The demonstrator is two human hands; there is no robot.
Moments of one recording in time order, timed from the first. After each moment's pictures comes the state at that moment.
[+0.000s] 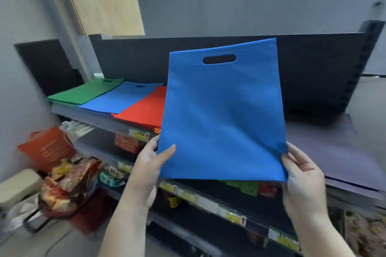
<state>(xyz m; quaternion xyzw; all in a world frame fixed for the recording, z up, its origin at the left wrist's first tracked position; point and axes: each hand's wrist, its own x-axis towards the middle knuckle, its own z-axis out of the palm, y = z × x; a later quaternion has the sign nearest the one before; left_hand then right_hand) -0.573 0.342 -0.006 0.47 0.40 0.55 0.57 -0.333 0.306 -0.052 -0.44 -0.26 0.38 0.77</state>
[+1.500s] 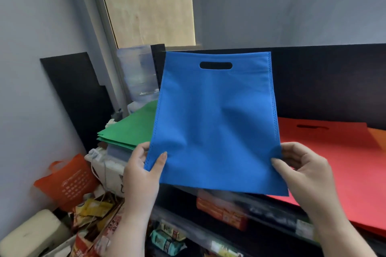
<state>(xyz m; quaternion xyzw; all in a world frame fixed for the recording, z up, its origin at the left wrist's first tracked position) -0.965 0.691 -0.039 0.58 0.51 0.60 0.20 -0.697 0.643 -0.035 -0.55 -0.52 0.18 0.62</state>
